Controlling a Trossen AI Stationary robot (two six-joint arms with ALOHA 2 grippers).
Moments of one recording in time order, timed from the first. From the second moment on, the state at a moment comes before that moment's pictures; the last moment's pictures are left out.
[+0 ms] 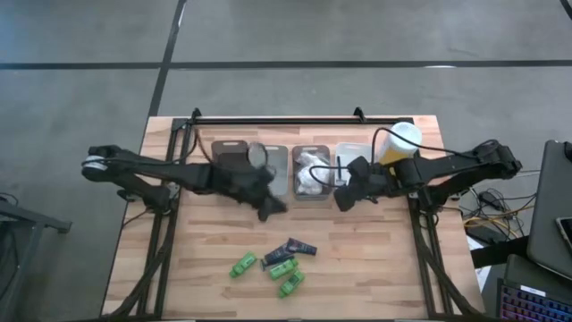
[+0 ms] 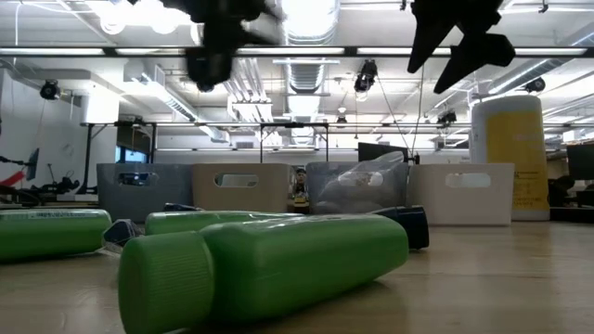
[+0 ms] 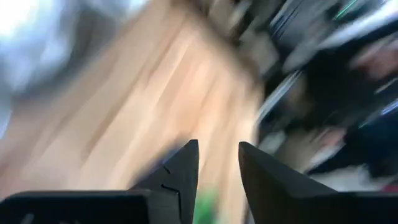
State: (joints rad) left arm -0.11 1.34 1.00 -0.15 0.12 -0.86; right arm 0.19 1.27 1.12 -0.94 0.40 1.10
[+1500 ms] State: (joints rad) left arm -0.70 1.67 1.11 -0.60 -0.11 -1.16; right arm 0.26 1.27 1.12 -0.94 0.42 1.07
